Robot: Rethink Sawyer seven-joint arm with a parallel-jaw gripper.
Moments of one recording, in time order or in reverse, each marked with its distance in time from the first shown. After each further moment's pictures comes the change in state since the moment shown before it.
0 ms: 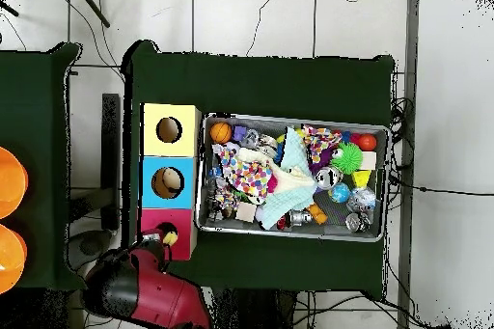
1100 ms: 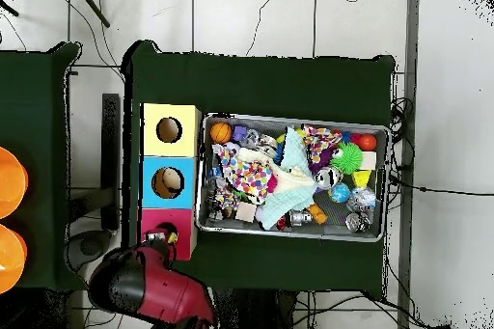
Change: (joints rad) arm -0.028 0.034 0.017 0.001 0.000 -0.011 0.000
